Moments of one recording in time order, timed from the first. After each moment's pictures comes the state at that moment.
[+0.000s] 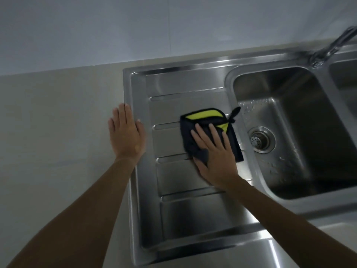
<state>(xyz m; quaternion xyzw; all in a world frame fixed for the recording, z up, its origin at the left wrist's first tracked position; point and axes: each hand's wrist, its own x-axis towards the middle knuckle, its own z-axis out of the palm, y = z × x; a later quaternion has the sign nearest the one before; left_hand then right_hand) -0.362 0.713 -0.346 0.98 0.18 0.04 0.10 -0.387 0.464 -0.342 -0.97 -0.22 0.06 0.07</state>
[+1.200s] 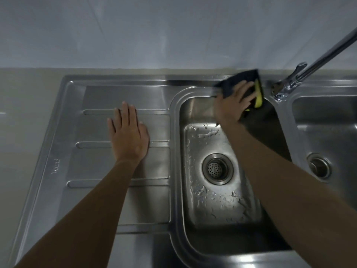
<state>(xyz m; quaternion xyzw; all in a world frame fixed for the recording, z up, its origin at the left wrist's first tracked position) -0.274 0.528 -0.355 0.97 0.22 0.03 0.08 -0.123 0.319 -0.347 -0.97 0.12 0.02 0.19</state>
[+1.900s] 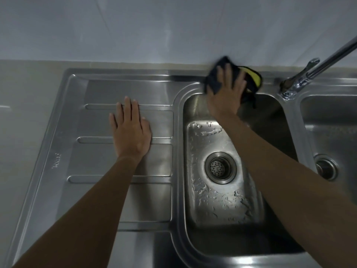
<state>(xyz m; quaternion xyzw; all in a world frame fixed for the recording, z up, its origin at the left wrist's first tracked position) -0.273 0.530 -0.359 0.97 0.22 0.03 0.08 -0.112 0.333 -0.353 -0.99 -0.07 -0.02 0.10</state>
